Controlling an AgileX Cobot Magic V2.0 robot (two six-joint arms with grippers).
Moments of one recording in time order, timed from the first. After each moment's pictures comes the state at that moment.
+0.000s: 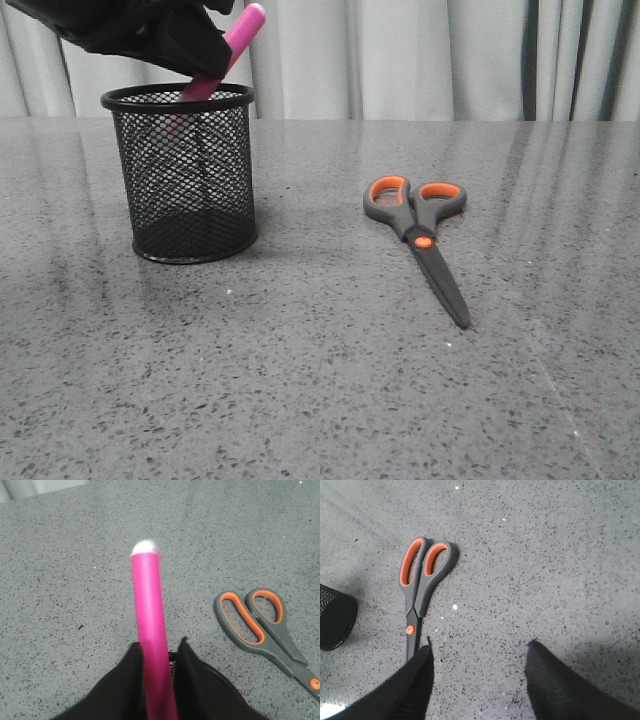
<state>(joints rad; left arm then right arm) -0.61 1.38 -0.94 -0.09 0.15 0.03 -0.05 0.77 -0.57 0.67 0.64 -0.24</state>
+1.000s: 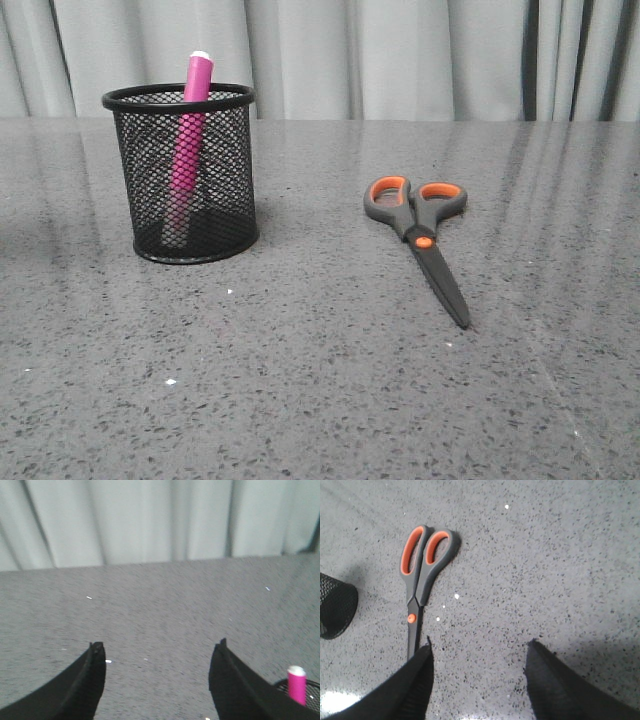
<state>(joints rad) -0.20 0.93 -0.91 -0.08 0.37 0.03 -0.05 0.78 -0.57 0.67 0.67 -0.25</state>
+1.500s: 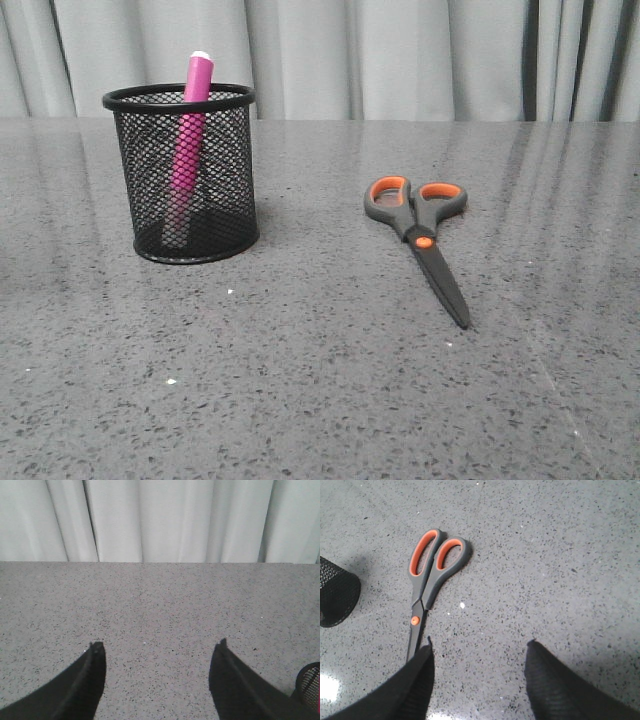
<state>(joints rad) -0.10 0.78 -0.79 -0.08 0.38 0.03 -0.05 0.83 -0.66 0.65 0.72 -0.35</state>
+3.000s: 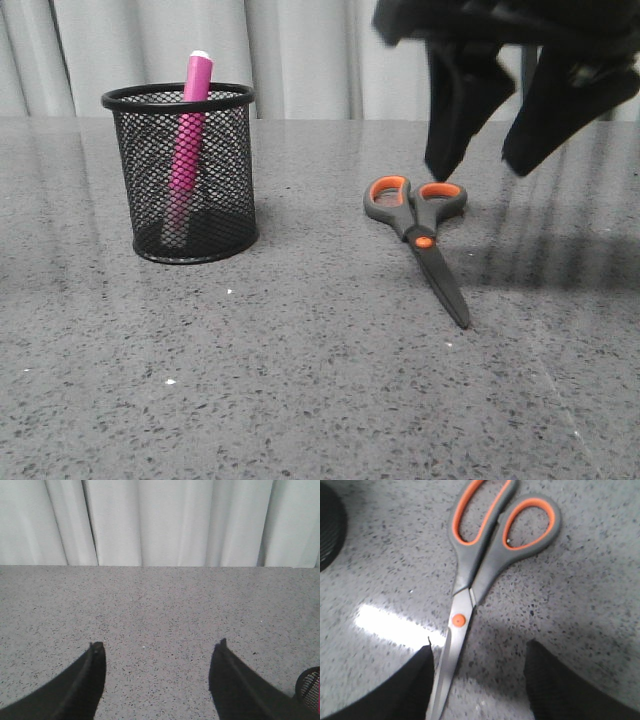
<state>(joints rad) -0.10 0.78 -0.79 -0.09 0.36 0.03 0.60 1.43 -1.14 -0.08 0.87 0.38</state>
